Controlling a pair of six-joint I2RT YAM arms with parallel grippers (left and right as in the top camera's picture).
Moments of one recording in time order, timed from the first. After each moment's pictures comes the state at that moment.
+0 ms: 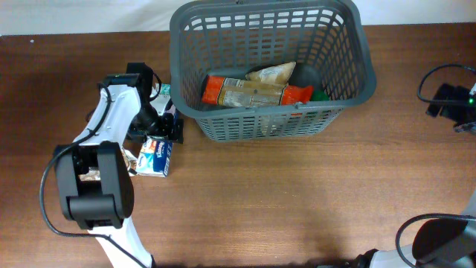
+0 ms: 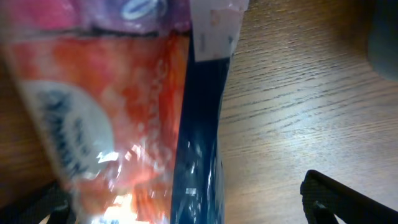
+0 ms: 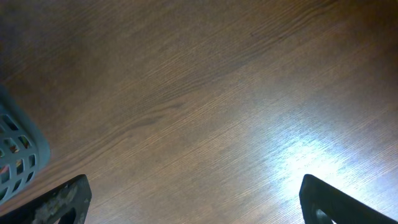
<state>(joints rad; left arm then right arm) 0.00 2.02 1.52 -1.11 0.10 0.14 -0.51 1.66 1.77 -1.32 0.04 0.05</state>
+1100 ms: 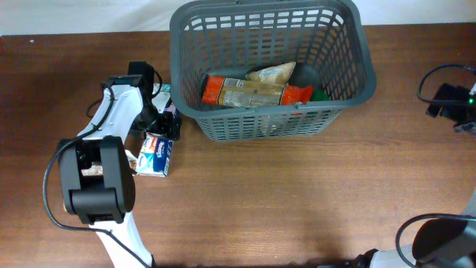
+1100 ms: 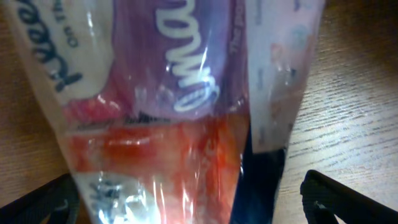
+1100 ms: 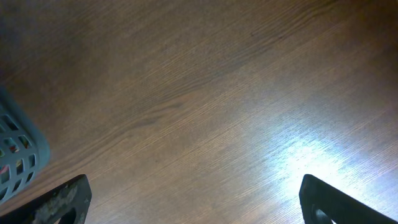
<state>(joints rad) 0.00 2.07 1.52 -1.01 0.02 0.20 -0.51 1.66 1.77 -1.32 0.04 0.05</state>
